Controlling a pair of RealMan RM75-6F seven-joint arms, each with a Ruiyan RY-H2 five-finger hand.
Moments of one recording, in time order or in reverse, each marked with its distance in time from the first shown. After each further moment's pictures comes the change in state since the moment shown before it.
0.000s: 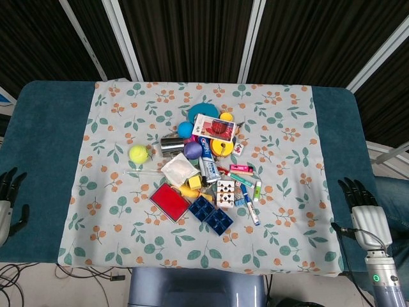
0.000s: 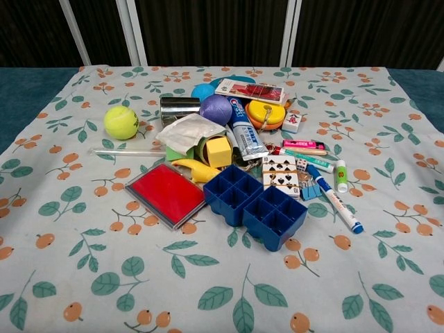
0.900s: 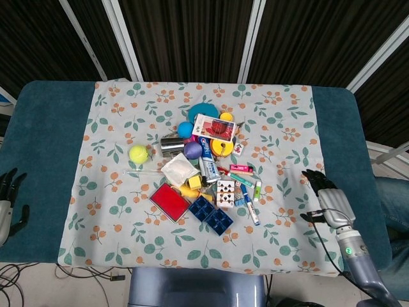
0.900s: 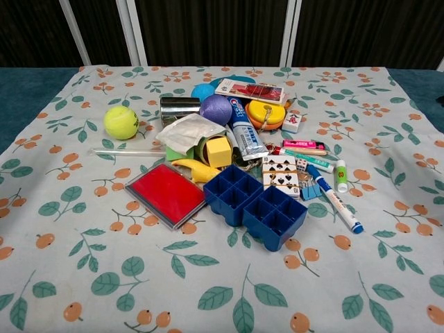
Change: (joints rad) left arm -0.001 0.002 -0.003 -0.005 -0.017 -0.010 0.002; right arm 0.192 -0.040 0.056 -0.062 0.102 -0.327 0.073
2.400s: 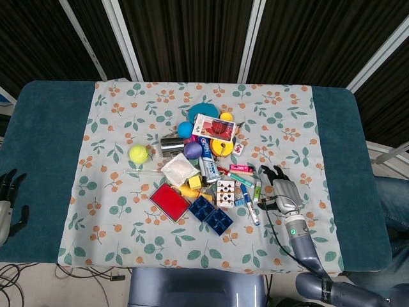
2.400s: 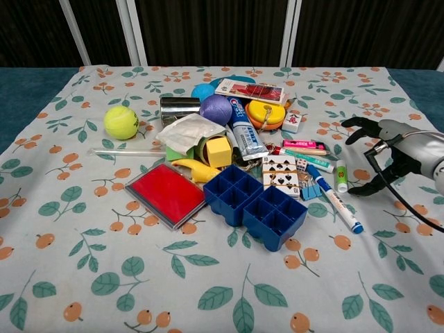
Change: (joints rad) left arm 0.000 -0.001 0.000 -0.001 -0.010 -0.006 0.010; right arm 0.151 -0.360 0.096 0.127 0.278 -0.067 -0.212
